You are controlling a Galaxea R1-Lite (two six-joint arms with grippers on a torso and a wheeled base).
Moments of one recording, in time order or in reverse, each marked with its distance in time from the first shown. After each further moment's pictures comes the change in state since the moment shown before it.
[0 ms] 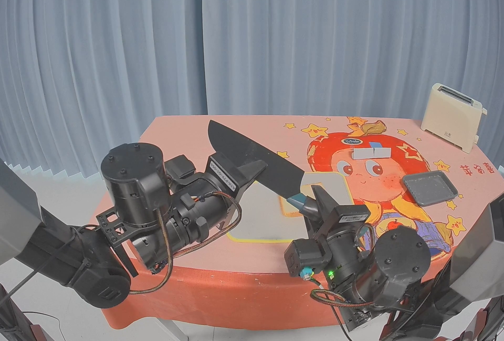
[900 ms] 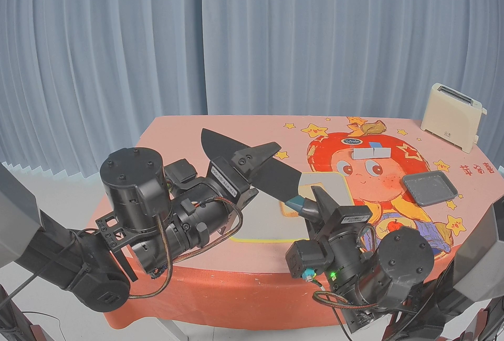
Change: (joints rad) left arm -0.016 -0.006 0.021 -0.007 -0.010 -0.001; right arm 0.002 -0.011 0.008 0.000 0.000 0.012
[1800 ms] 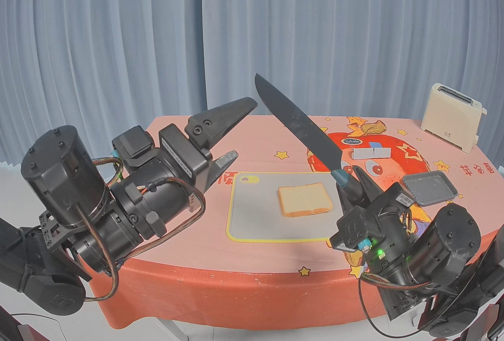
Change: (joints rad) left arm 0.001 -0.199 0.062 -0.063 -0.013 0.121; right arm -0.051 -0.166 0.079 0.028 -0.012 0.296
